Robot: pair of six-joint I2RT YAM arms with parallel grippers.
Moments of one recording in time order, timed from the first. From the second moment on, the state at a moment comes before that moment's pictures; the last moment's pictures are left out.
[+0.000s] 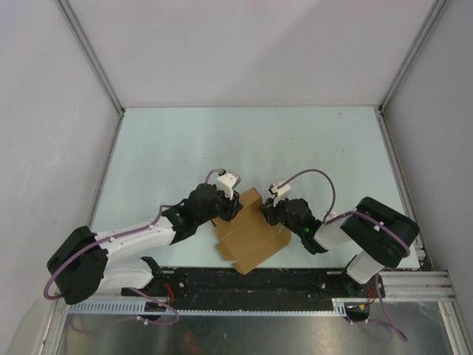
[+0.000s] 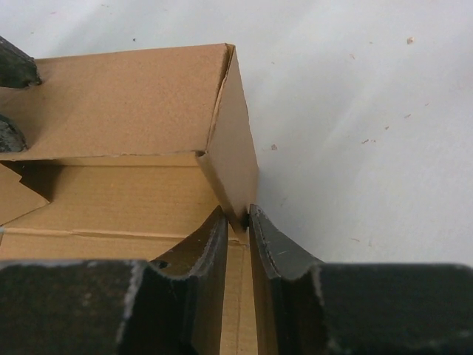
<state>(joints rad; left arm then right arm) -0.84 1.19 0.53 0.20 -0.02 -0.18 0.84 1.58 0.32 0.96 0.09 0.21</state>
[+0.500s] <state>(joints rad) -0.84 1.22 0.53 0.23 0.01 -0.16 0.85 1.53 0.32 0.89 0.09 0.23</state>
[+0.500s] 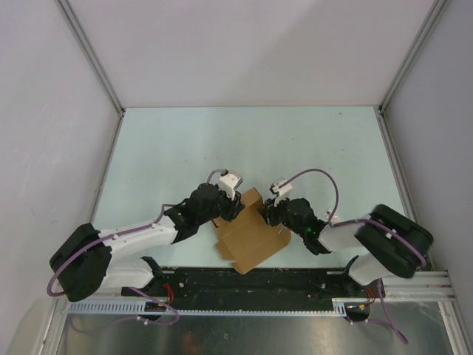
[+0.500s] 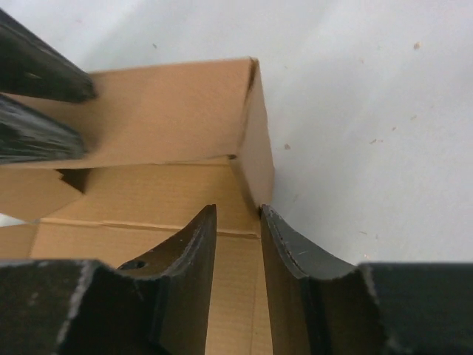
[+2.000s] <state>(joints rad) -0.85 1.21 0.54 0.22 0.01 -0.16 0.80 1.38 0.43 0.74 0.00 0.21</state>
